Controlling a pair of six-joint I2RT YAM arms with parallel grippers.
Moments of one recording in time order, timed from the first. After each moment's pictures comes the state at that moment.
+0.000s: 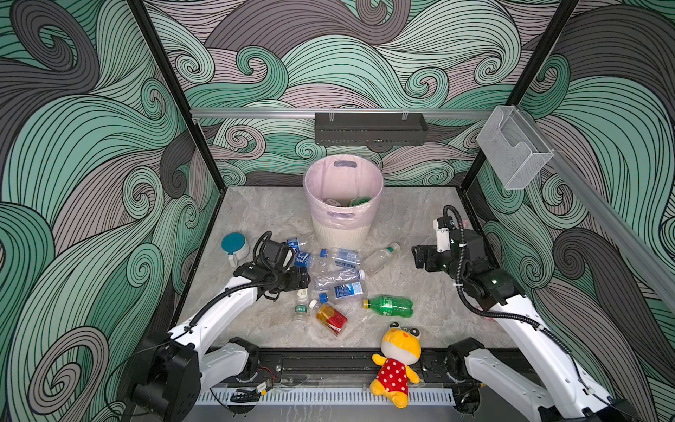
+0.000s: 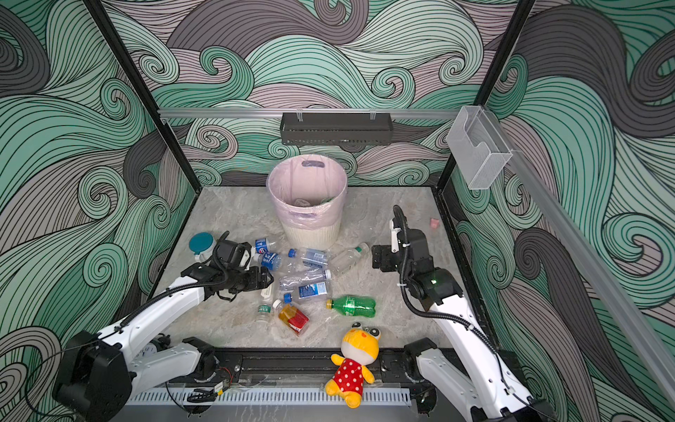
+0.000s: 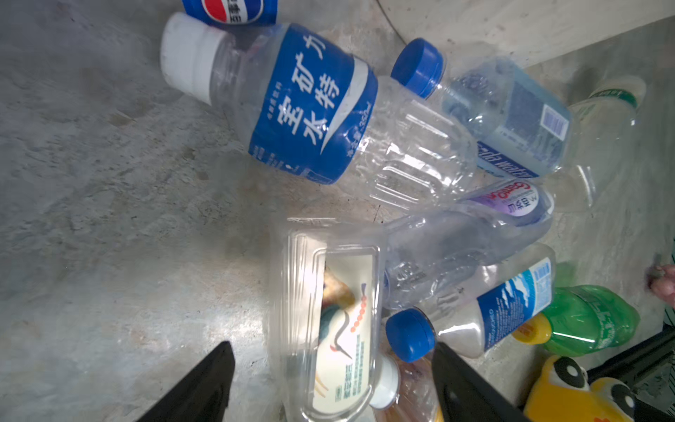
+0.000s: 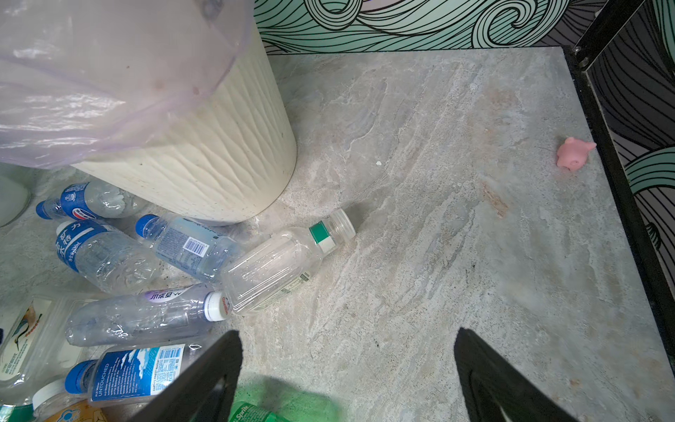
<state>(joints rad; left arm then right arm) -0.39 1.16 0.68 -0.61 0.20 -0.51 0.33 0.88 0.87 -0.65 0.08 0.18</state>
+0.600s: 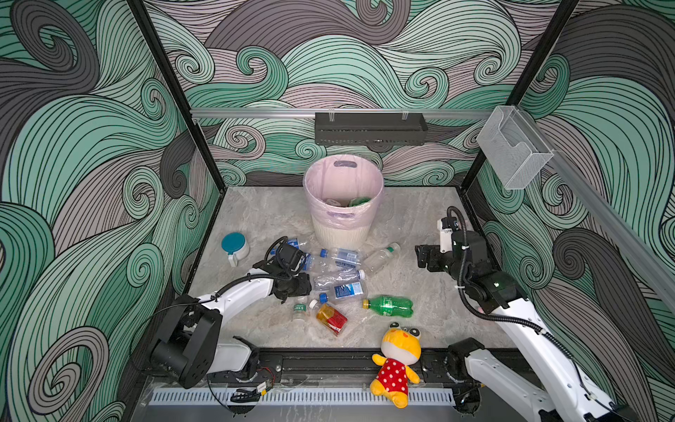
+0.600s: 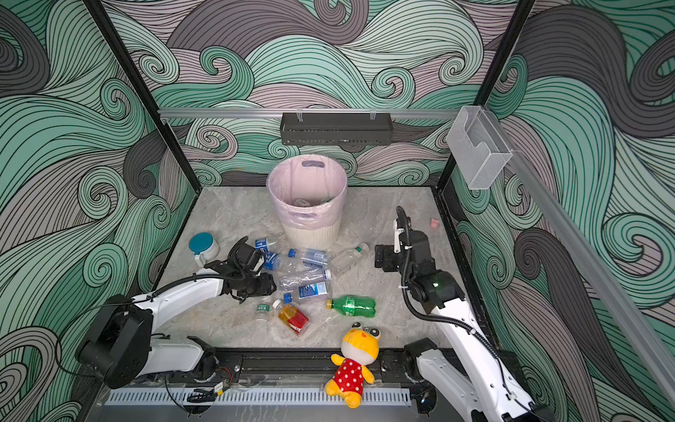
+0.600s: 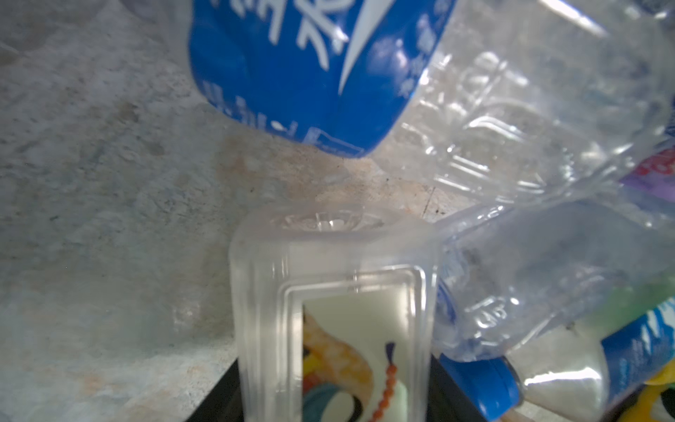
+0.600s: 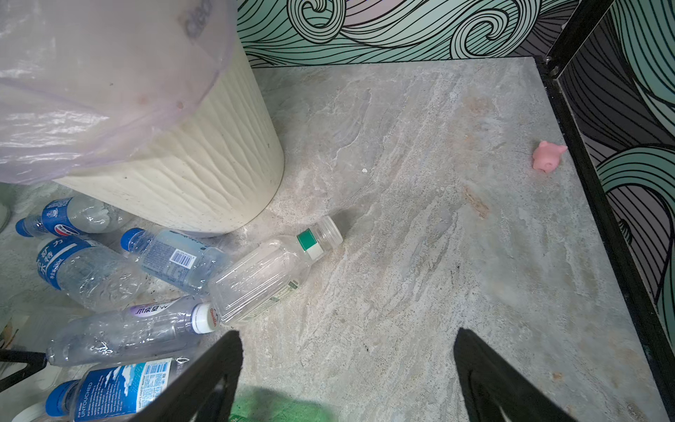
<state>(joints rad) -0.46 1.33 0.67 -0.55 0.11 -0.50 0.32 0.86 0.86 -0.64 0.12 0.19</state>
